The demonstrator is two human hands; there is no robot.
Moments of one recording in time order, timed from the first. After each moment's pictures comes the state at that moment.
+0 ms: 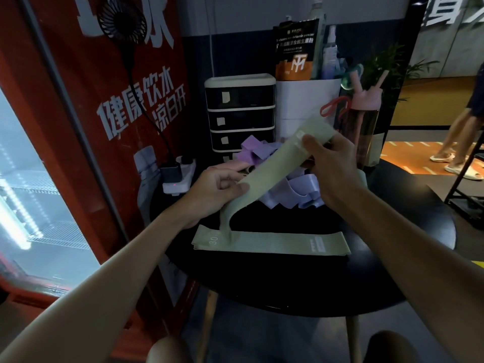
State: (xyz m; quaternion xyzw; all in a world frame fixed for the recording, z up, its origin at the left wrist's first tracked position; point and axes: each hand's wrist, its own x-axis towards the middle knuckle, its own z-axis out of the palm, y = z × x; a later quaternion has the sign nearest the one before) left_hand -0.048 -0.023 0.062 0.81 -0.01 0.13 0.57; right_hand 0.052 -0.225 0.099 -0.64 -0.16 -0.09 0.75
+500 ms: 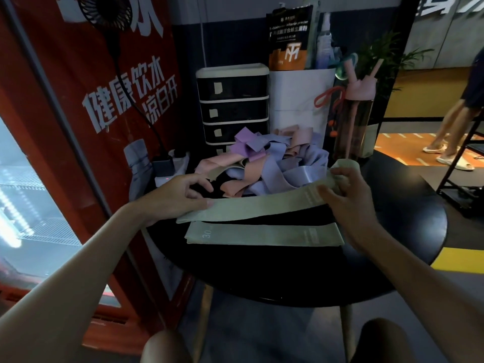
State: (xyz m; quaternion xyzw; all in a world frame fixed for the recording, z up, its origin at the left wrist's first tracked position) left_hand -0.071 0.025 0.061 0.90 0.07 0.00 0.43; right_hand 0.044 -0.285 0.020 -0.73 -0.16 -0.09 0.66
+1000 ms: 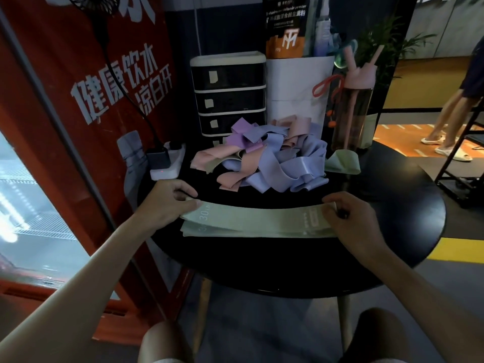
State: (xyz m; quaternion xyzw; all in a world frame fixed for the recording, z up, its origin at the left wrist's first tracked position) left_hand -0.072 0.031 0.016 0.87 0.16 0.16 0.43; right_hand 0.032 -0.312 -0.027 -0.83 -0.21 -0.13 0.51
